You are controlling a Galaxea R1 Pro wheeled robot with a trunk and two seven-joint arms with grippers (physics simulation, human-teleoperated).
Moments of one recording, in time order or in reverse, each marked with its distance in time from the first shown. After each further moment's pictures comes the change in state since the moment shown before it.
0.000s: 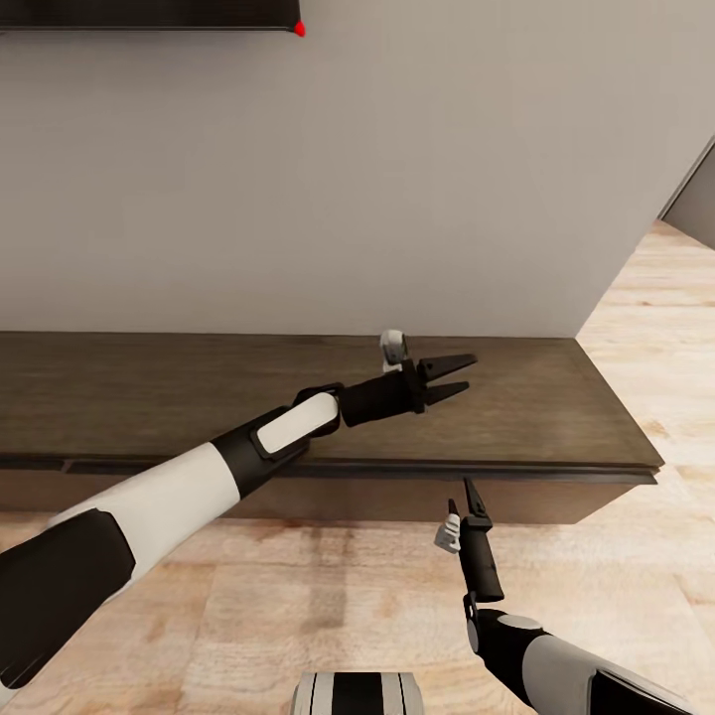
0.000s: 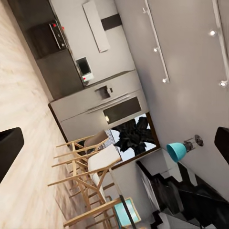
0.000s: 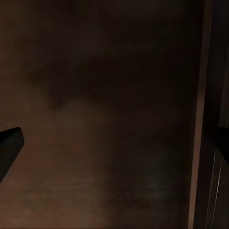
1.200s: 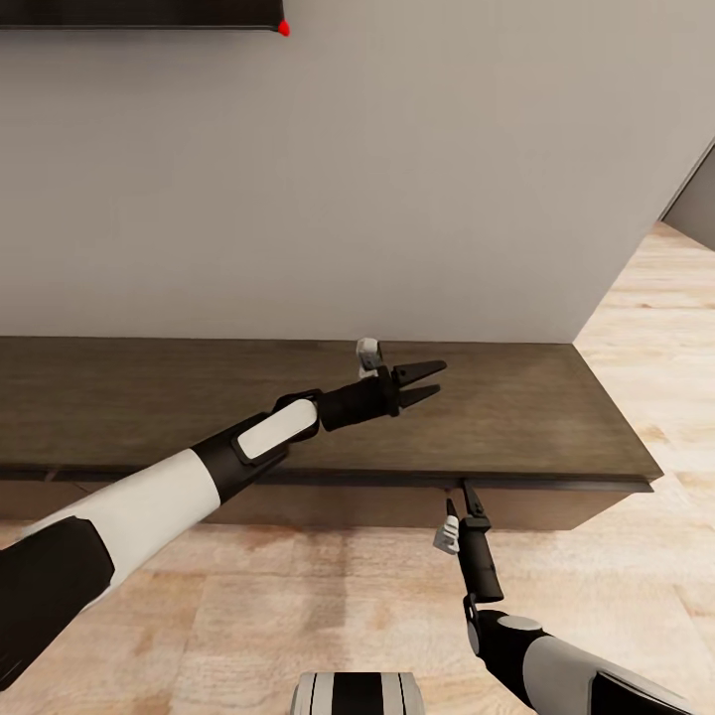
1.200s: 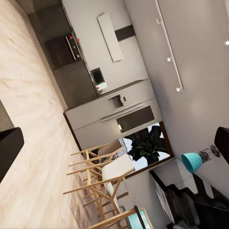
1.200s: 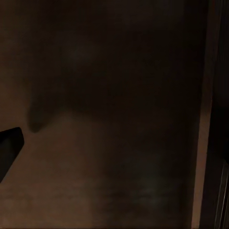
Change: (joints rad) left arm 0.026 0.071 0.003 -0.005 -0.016 -0.023 -0.009; right arm 0.002 -0.002 0.027 -0.003 0.002 0.000 -0.016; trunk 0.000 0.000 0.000
